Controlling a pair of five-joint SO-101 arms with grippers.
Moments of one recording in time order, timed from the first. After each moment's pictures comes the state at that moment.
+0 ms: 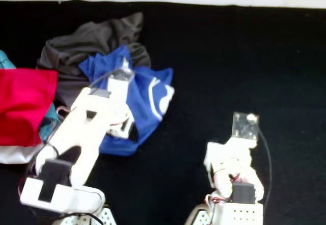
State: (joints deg) left arm 3.7 -1.5 39.3 58.0 -22.7; right arm -1.7 -103.4 95.9 60.1 -3.6
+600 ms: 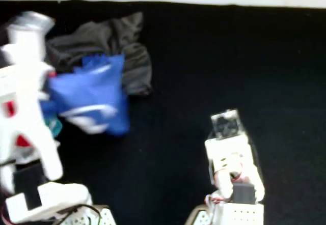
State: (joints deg) left arm -33.5 -5.9 -10.9 92.3 -26.9; right arm -1.7 -103.4 95.9 52.0 22.1
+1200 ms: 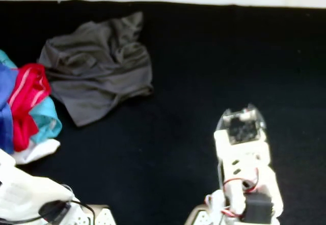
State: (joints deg) left arm -64.9 13.5 -23.3 63.3 -26.9; right arm -1.6 -96.8 68.2 59.2 22.1
